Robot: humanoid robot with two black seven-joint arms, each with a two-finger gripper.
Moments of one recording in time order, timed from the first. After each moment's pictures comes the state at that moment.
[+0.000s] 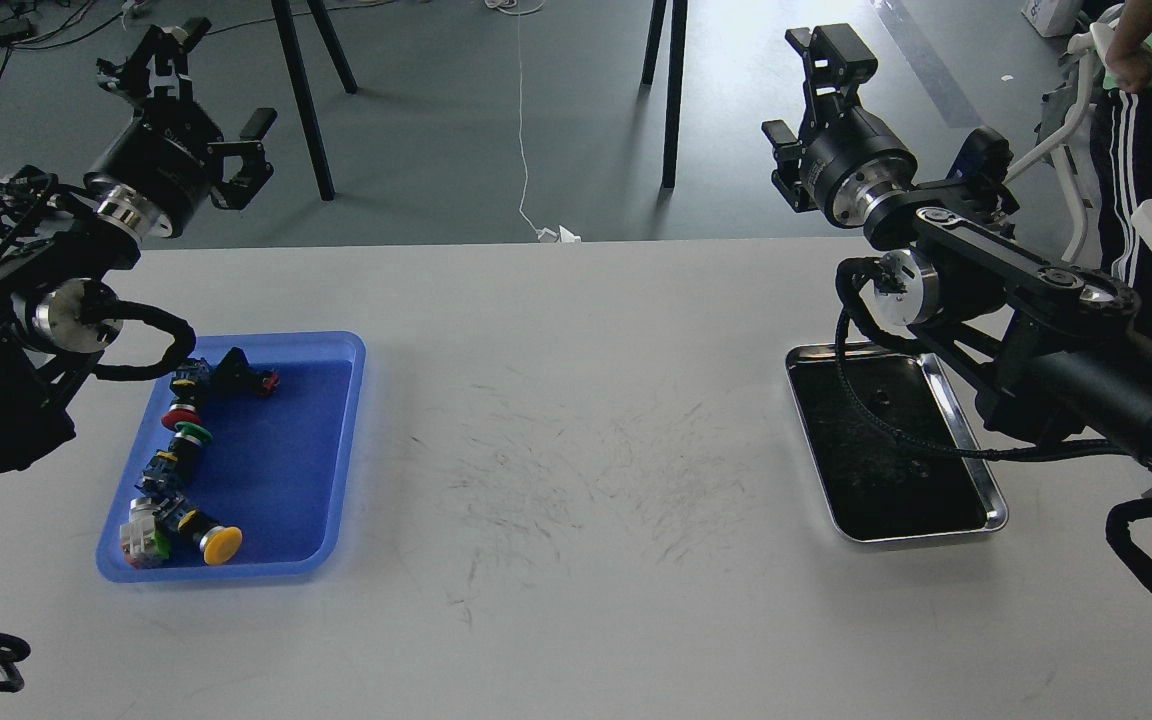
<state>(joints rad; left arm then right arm) -0.96 0.40 -0.41 -0.49 -0.03 -0.49 -0.45 1.05 -0.26 0.39 0.85 -0.14 -0.19 0.27</state>
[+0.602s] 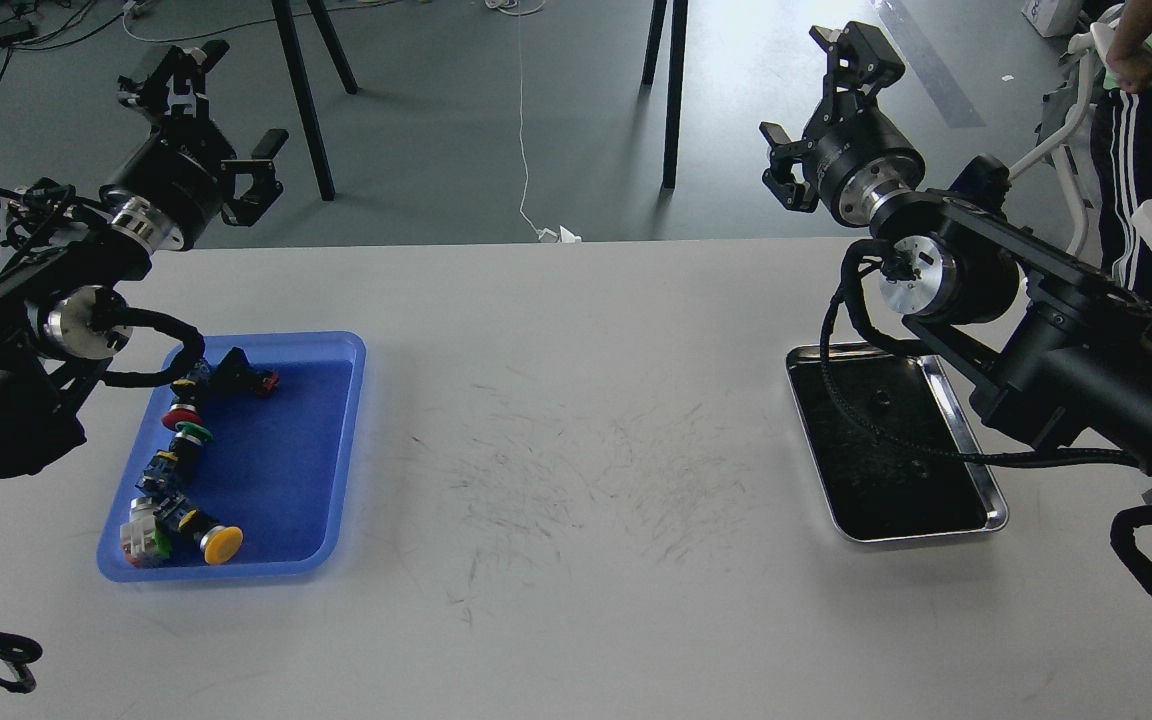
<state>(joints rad) -0.96 0.40 -0.40 -0.45 -0.03 -0.49 -0.36 1.02 -0.39 0.44 0.90 0.06 -0.04 0.26</state>
